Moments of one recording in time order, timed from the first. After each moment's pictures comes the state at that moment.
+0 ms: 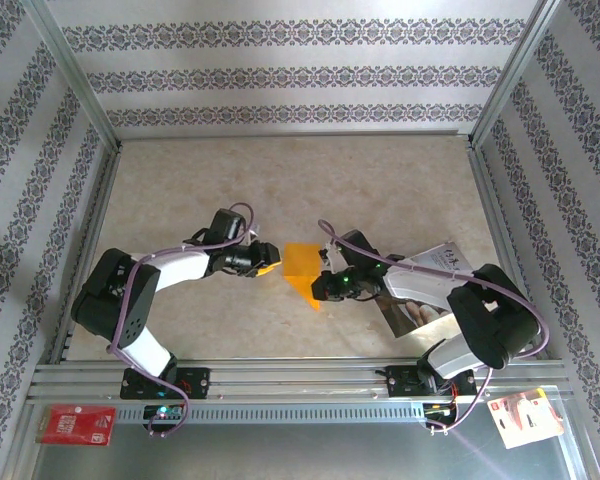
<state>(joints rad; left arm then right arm) -0.41 1.62 0.74 -0.03 0.61 -0.86 0.62 1.50 0.66 -0.16 -0.56 0.58</state>
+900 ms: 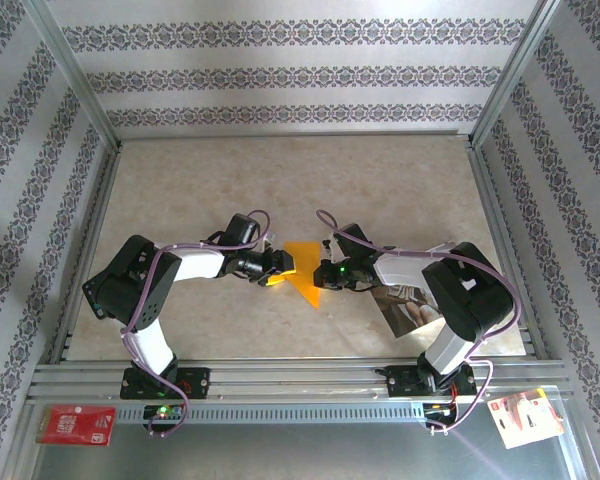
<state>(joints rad) -0.46 1.76 0.79 0.02 0.69 -0.87 0.56 1.67 0.71 -0.08 -0.47 0.62</state>
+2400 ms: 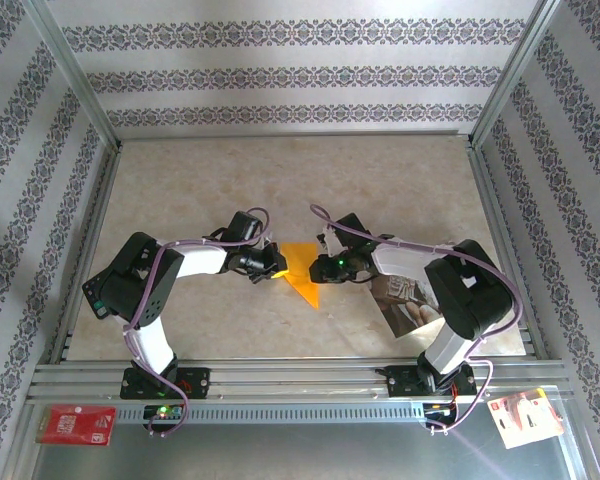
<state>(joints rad) -0.46 1.78 0.84 -0.04 0.60 -0.92 0.55 1.66 0.83 -0.27 -0.48 0.44</state>
